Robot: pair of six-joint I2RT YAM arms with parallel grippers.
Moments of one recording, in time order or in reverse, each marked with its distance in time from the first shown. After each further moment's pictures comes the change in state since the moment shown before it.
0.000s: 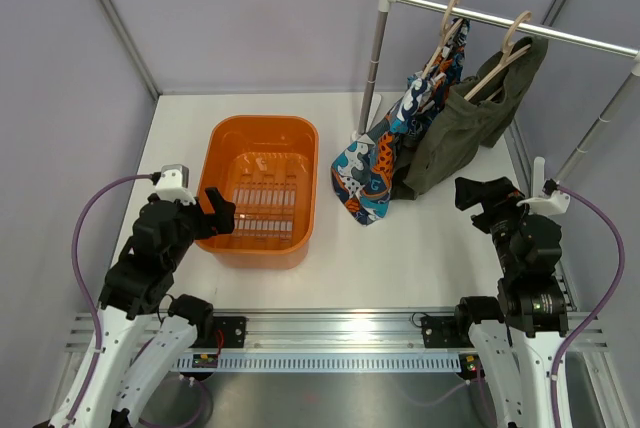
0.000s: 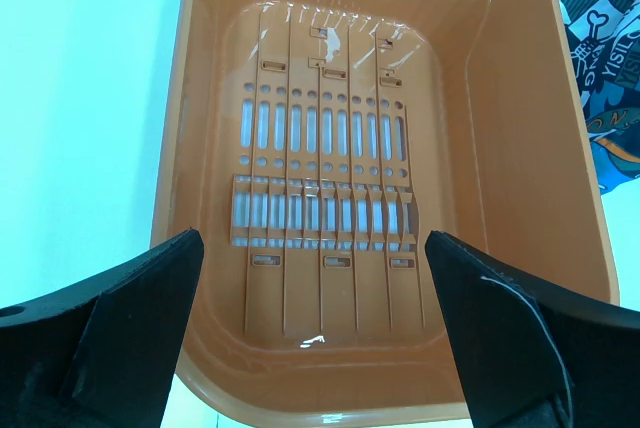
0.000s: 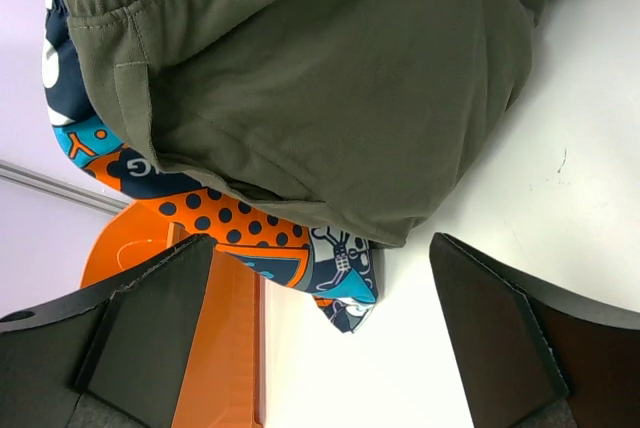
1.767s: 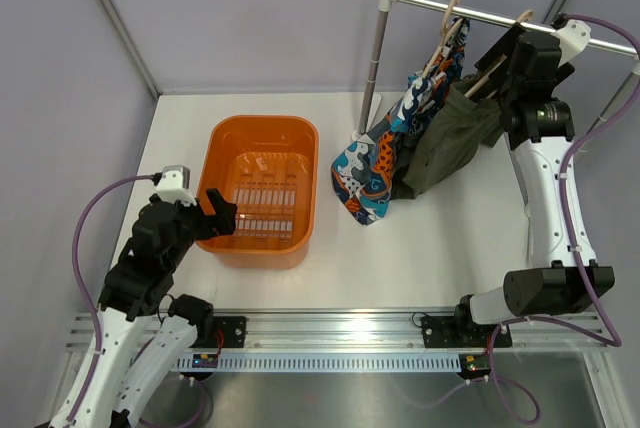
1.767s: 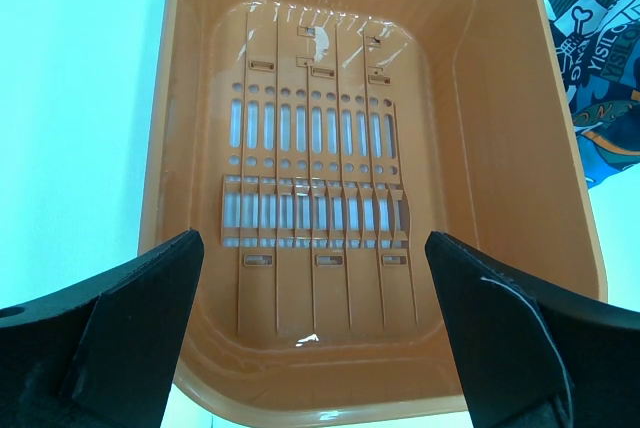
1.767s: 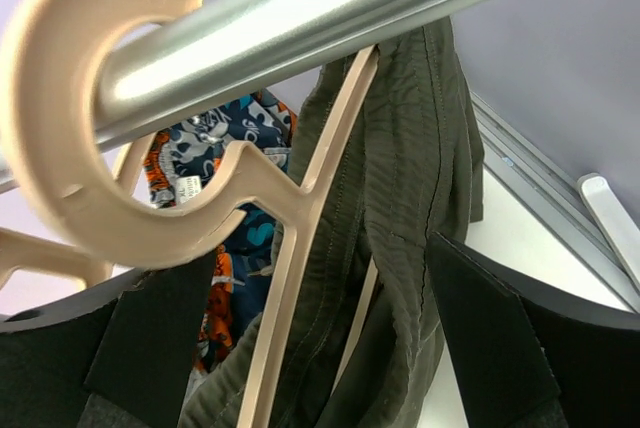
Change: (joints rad) left arm 0.000 -0.011 -0.006 0.004 0.030 0.000; right arm -0.001 1.077 1.019 -0.035 0.400 -0.223
